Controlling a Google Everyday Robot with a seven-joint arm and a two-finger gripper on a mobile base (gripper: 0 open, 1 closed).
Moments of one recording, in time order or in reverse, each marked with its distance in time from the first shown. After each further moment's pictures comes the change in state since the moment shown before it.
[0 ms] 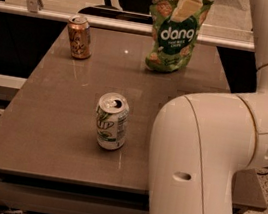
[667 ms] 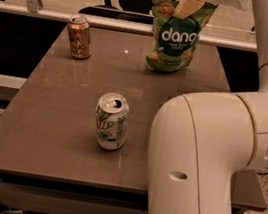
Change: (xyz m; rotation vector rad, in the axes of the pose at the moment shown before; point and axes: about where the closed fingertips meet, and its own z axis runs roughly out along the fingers) arm 0.002 0.002 -0.007 -0.001 0.018 0.015
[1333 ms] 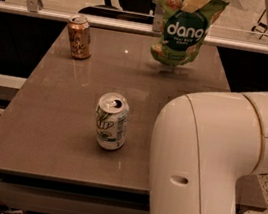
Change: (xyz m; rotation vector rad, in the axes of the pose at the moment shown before) arm 0.006 0.002 -0.028 0.035 0.036 0.023
